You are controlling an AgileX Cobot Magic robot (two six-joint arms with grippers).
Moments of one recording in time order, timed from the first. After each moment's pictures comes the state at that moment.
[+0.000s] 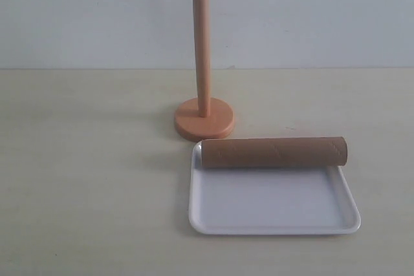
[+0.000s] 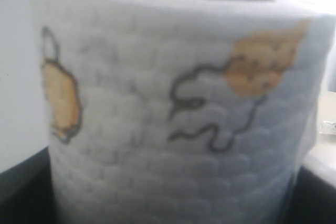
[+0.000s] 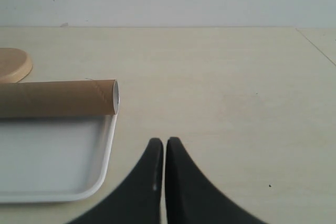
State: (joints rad) left arm -0.34 1.66 -1.74 1.63 -0.50 -1.67; right arm 0.03 0.00 0.00 -0.06 0.35 0.06
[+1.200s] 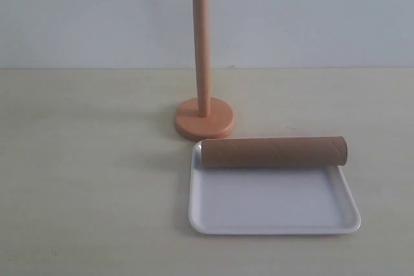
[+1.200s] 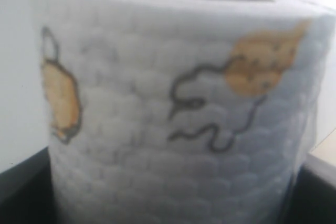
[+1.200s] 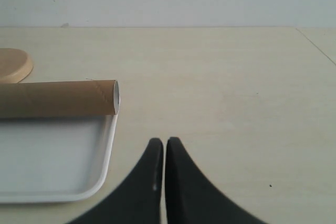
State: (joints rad) left arm -0.42 1.77 -1.90 1.75 -0.34 -1.78; right arm 0.03 0.00 0.00 -0.05 0.35 0.06
